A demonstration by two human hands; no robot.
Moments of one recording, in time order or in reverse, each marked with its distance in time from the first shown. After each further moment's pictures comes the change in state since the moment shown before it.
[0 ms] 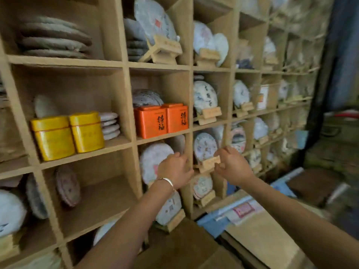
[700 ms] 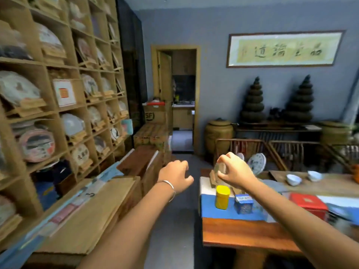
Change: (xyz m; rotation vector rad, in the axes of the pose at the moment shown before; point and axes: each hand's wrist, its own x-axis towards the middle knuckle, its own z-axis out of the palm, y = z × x) left_hand -0.125 0.587 0.072 -0.408 -0.281 0.751; right_hand -0.488 0.254 -0.350 -0.488 0.021 0.850
